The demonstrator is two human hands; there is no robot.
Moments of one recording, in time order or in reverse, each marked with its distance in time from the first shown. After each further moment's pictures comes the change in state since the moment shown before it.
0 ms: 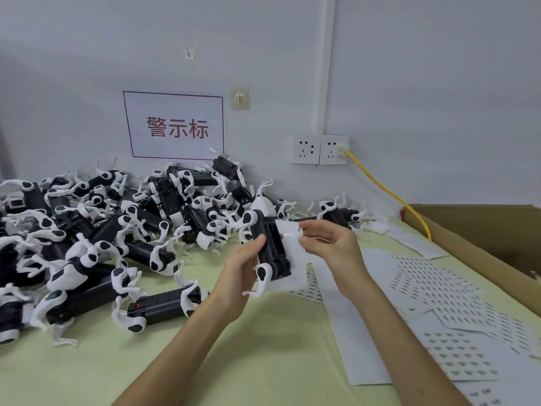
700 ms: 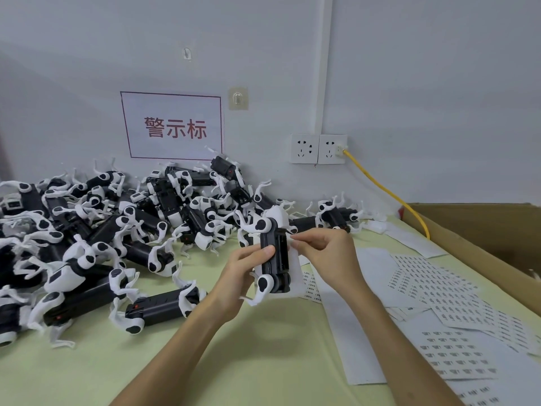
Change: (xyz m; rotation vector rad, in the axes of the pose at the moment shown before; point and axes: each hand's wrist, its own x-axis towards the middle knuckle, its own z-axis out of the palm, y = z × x) left_hand 0.005 -0.008 -0.013 0.225 -0.094 0.043; right_hand -0.002 0.006 0.002 -0.356 -0.012 -0.203
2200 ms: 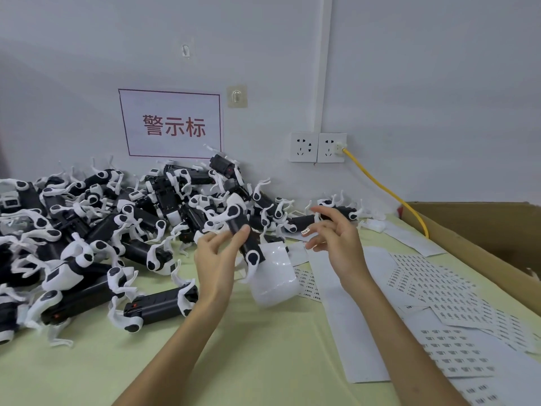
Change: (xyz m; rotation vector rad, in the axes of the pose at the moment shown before) left_hand 0.007 -0.001 -0.010 0.170 0.628 0.114; right_hand 0.008 -0.001 -0.009 0.263 0.079 0.129
